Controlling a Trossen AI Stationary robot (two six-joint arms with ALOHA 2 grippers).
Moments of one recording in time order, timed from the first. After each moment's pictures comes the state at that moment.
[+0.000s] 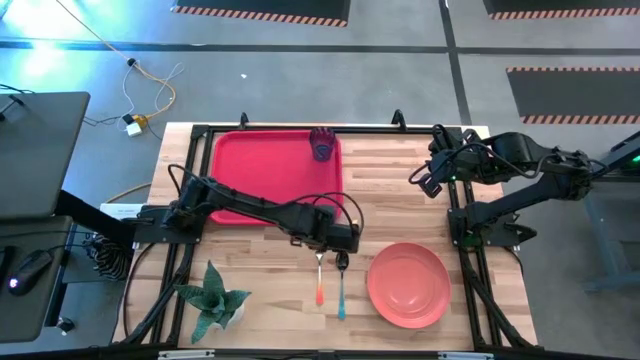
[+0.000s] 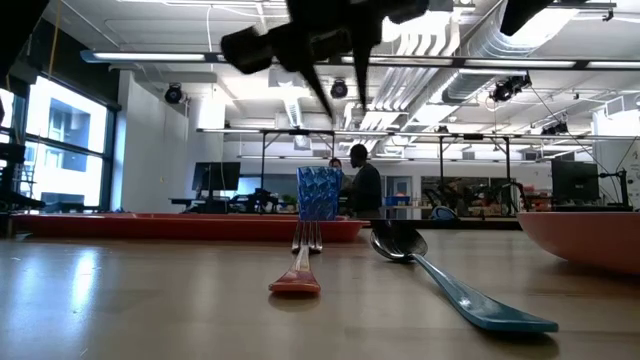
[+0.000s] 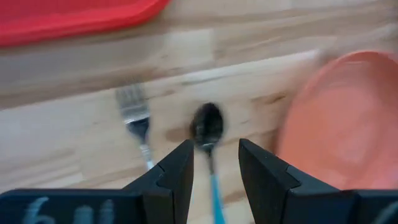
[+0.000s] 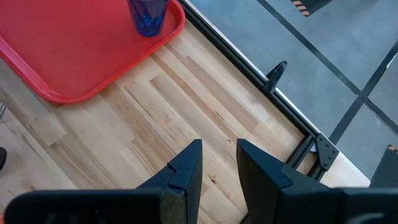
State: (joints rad) left arm -0.23 2.12 1.94 -1.10 -0.18 -1.61; right arm 0.06 1.12 1.50 -1.56 0.59 0.65
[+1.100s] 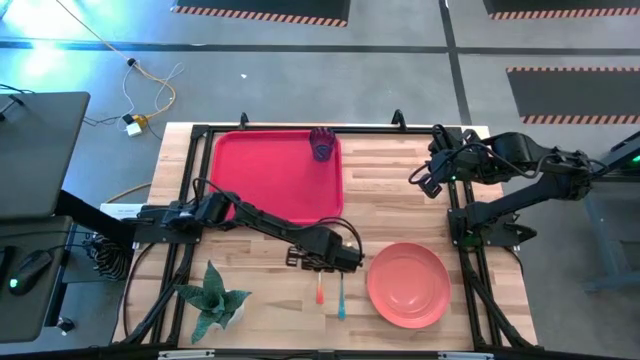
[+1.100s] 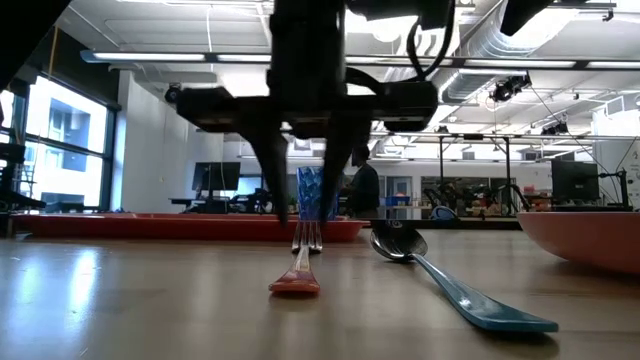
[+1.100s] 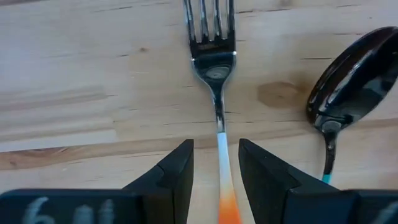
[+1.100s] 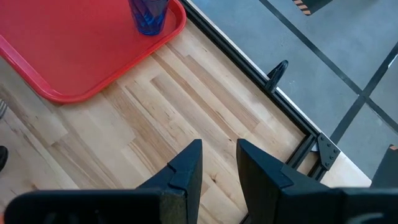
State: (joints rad) left arm -0.27 2.32 1.94 -1.16 0.02 -1.72; right arm 0.06 1.12 1.50 -1.56 0.58 0.65
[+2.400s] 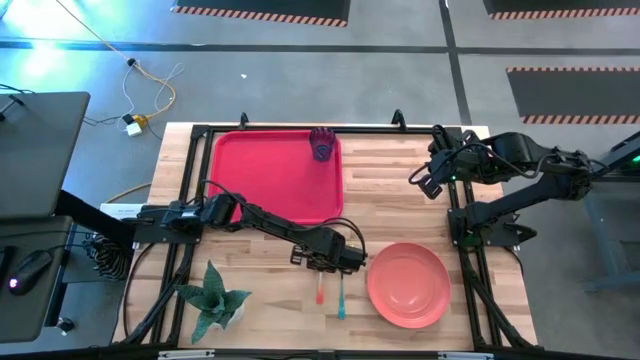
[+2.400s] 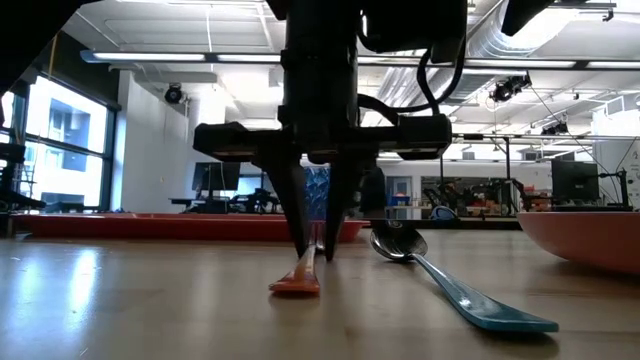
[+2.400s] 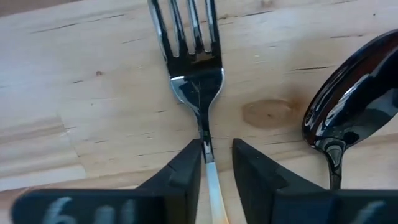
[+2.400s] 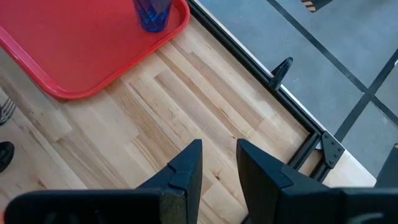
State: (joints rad) left arm -0.25 2.38 1.94 -1.11 0.02 -1.63; right arm 0.06 1.12 1.50 -1.56 0.57 0.65
